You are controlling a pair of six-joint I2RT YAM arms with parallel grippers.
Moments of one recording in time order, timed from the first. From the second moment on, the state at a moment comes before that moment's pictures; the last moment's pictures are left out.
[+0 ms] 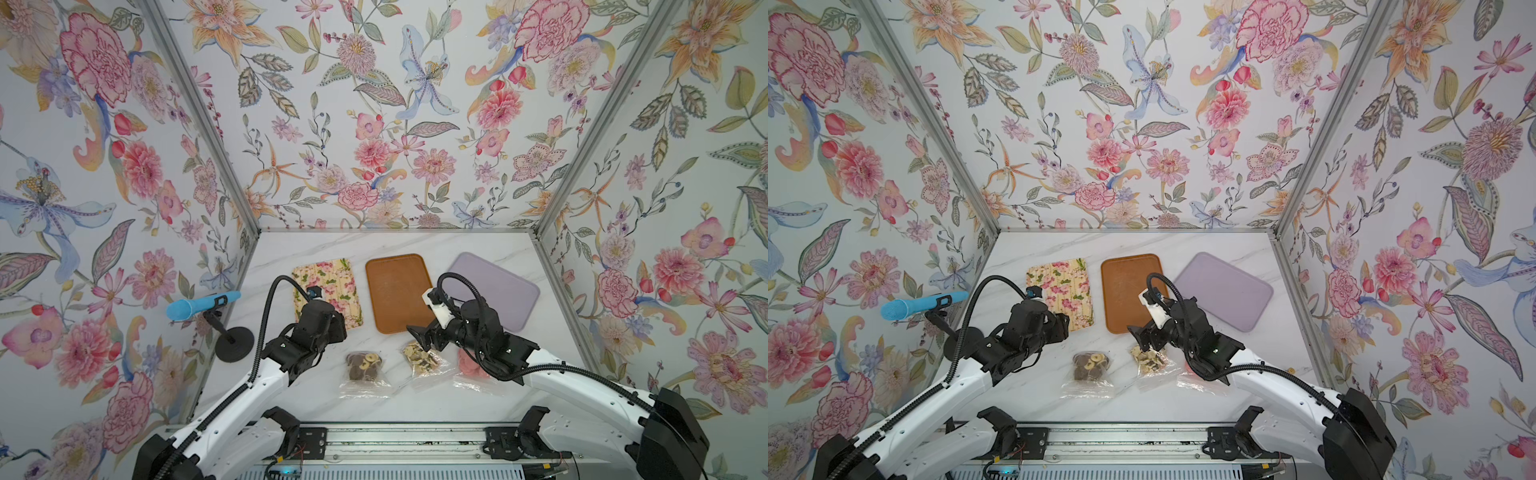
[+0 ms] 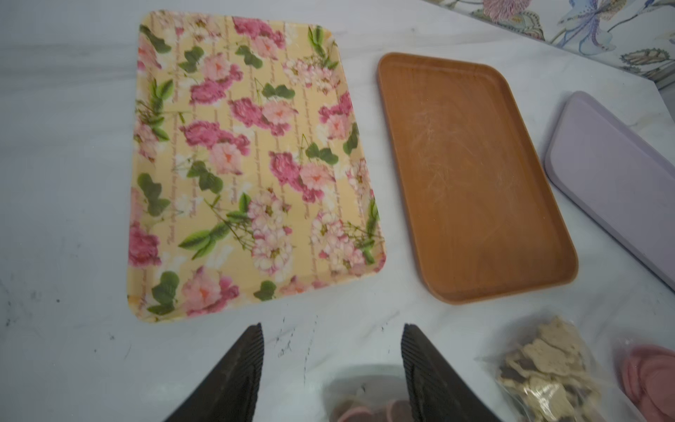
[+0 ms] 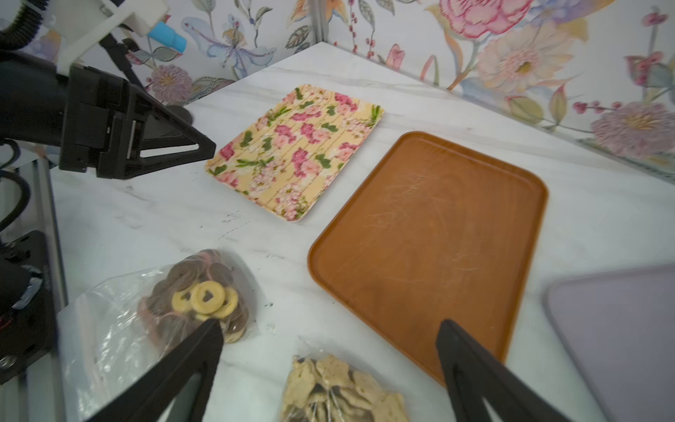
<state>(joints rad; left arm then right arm) -0.54 0.91 0.62 -0.51 -0.19 -0.60 0.85 1.14 0.66 0.01 -0.11 0.06</state>
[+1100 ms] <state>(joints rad) -0.78 0.83 0.53 -0.83 -0.02 -0.89 1.03 1.51 0.70 0.12 -0.38 0.25</state>
